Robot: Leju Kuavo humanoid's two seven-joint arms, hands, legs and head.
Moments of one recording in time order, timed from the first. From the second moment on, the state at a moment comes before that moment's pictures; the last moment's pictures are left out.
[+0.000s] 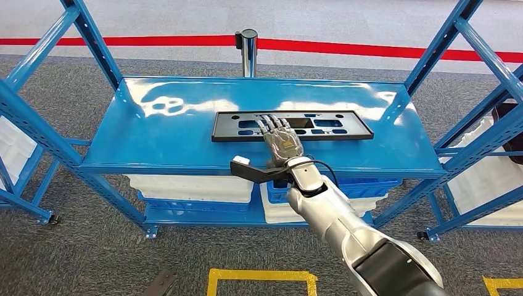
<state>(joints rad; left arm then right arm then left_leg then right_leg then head) -0.09 -0.21 0.34 -0.18 -0.91 -0.09 -0.24 -0.73 0.17 0.60 -0.25 1.11 -0.39 0.03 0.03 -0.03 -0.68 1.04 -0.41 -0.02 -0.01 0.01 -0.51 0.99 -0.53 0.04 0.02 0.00</state>
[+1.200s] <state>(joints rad) -0.09 -0.21 0.34 -0.18 -0.92 -0.08 -0.25 -0.74 0.11 0.53 -0.25 1.12 -0.41 0.08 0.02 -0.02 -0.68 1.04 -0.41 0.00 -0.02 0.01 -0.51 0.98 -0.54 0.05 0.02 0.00</state>
